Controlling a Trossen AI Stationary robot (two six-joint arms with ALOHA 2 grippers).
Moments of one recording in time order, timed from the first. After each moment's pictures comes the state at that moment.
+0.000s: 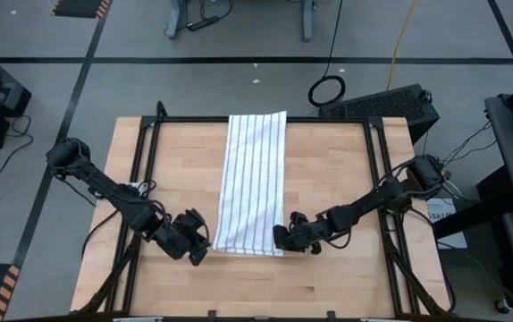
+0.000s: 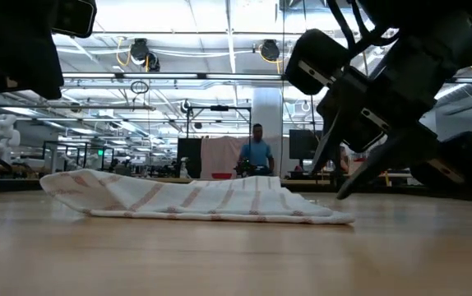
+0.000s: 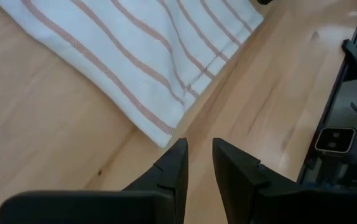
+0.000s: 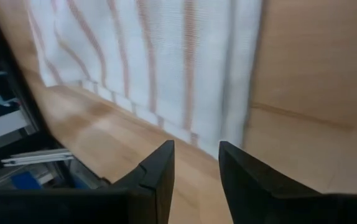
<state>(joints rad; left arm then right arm) -0.63 1.29 0.77 -0.44 -0.30 -1.30 0.38 1.74 0.80 0.15 0.05 1.96</state>
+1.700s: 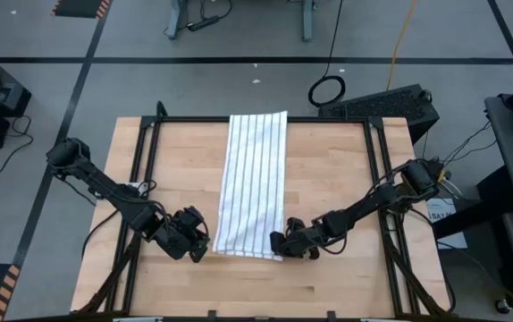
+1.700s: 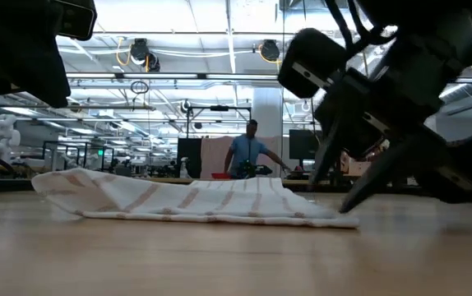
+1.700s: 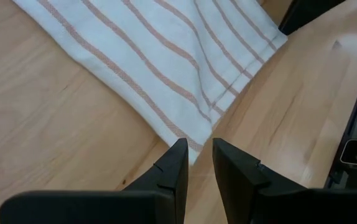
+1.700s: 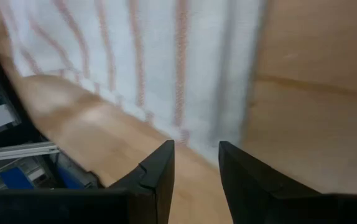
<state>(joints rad) -0.63 1.29 0.77 -0.49 -0.36 -1.30 0.41 1.81 0.86 0.14 0.02 1.98</state>
